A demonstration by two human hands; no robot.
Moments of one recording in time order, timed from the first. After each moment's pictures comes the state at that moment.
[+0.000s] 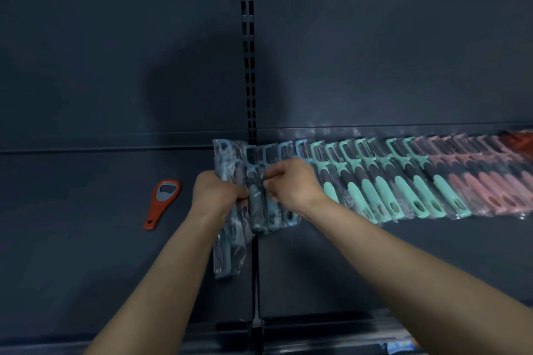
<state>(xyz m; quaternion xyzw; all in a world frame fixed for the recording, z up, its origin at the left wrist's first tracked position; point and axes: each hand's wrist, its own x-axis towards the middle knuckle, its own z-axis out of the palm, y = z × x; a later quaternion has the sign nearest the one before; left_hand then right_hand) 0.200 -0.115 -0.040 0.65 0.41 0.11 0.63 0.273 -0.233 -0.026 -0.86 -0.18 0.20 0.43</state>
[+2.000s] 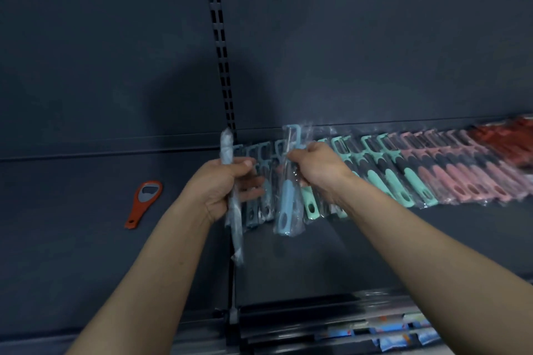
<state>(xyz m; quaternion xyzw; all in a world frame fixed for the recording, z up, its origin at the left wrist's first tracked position) 0.205 -0.159 0.005 0.52 0.30 0.04 0.80 0.302 -0.292 0.002 -0.80 -0.07 0.22 0.55</state>
